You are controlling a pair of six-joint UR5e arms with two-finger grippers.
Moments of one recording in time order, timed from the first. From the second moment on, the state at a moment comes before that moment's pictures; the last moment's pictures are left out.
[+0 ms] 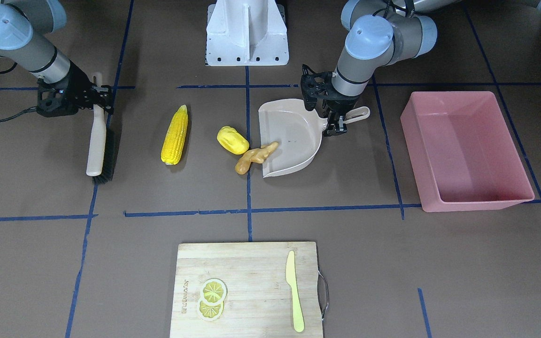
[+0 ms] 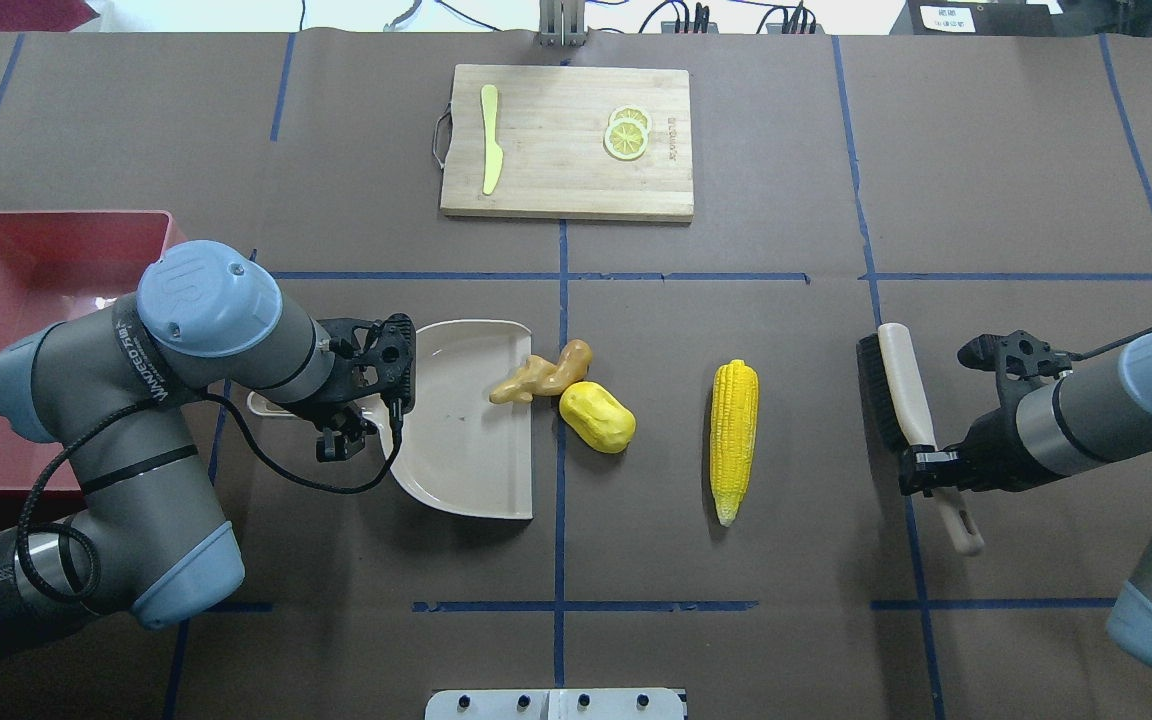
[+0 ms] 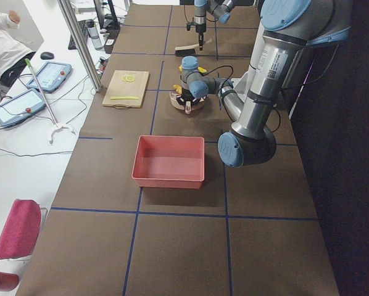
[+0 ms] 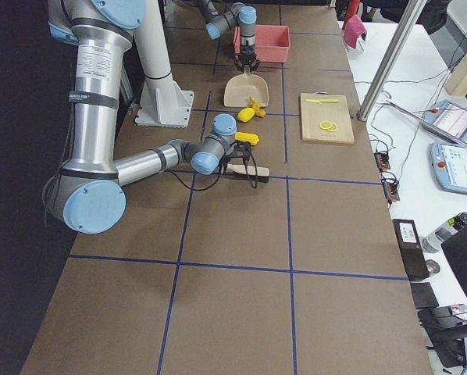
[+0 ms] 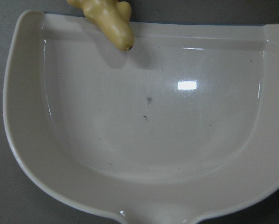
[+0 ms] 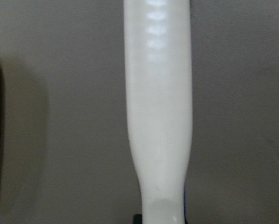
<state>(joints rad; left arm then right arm) -0.56 -1.98 -1.83 -1.72 -1.95 0.30 0.60 -1.66 1.93 -0.98 2.12 1.26</state>
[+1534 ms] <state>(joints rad) -0.56 -1.98 -1.82 -1.72 -1.95 0.29 0.40 -1.17 1.86 -1.43 1.98 1.45</state>
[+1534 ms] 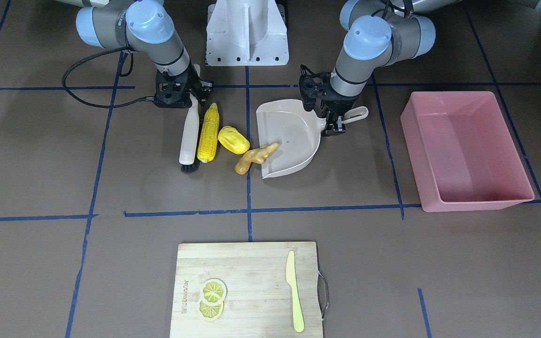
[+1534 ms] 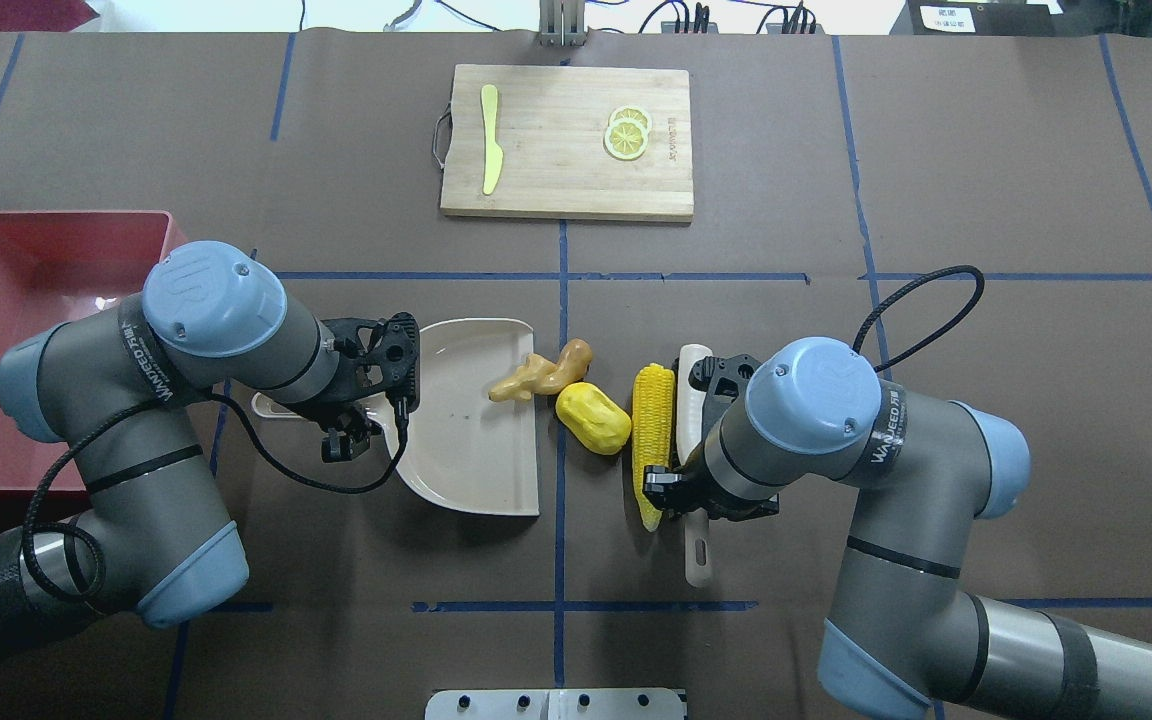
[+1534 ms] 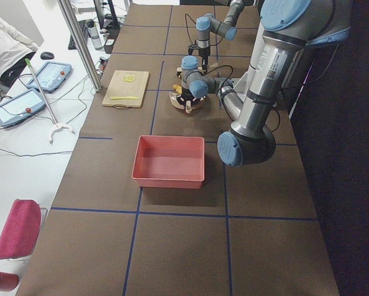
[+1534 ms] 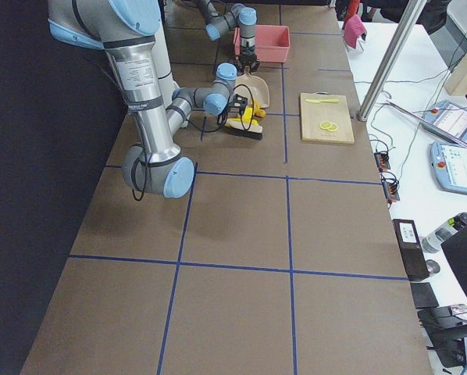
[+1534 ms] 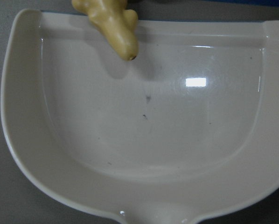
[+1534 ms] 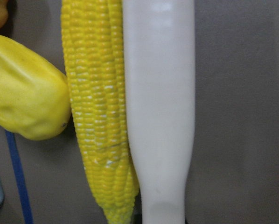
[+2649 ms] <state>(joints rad) -0.56 -1.98 -1.82 -1.72 -1.96 0.29 0.40 -0.96 1.72 -1.43 1.98 1.49</state>
